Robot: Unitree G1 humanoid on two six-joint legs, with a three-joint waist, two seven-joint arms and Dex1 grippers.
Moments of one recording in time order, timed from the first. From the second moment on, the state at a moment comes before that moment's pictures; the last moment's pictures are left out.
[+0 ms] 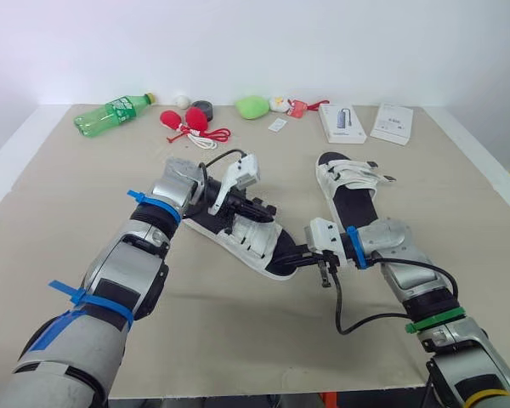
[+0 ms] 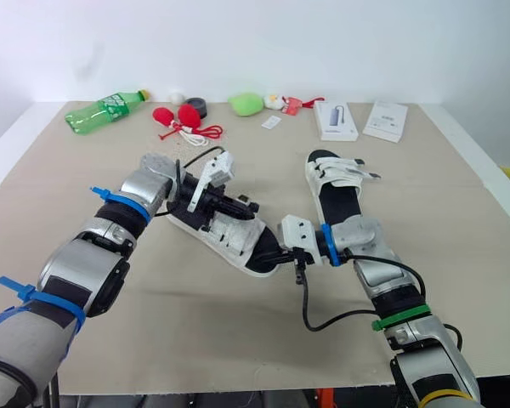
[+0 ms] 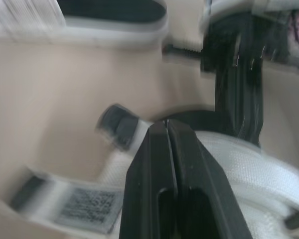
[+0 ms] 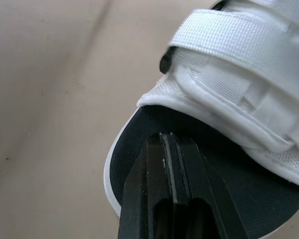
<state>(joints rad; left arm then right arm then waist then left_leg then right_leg) -1.24 0.25 -0.28 1.09 -0.06 0.15 -1.46 -0.56 -0.58 0.26 0.23 0.15 -0.03 1.35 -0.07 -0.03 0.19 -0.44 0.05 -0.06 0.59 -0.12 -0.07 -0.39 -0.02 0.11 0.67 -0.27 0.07</state>
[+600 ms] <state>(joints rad) -1.29 0.22 -0.11 1.18 -0.02 0.05 -1.17 -0.56 -0.59 0.26 0.23 0.15 -0.03 1.34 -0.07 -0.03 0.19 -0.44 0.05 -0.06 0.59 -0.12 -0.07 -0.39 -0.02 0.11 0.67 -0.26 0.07</state>
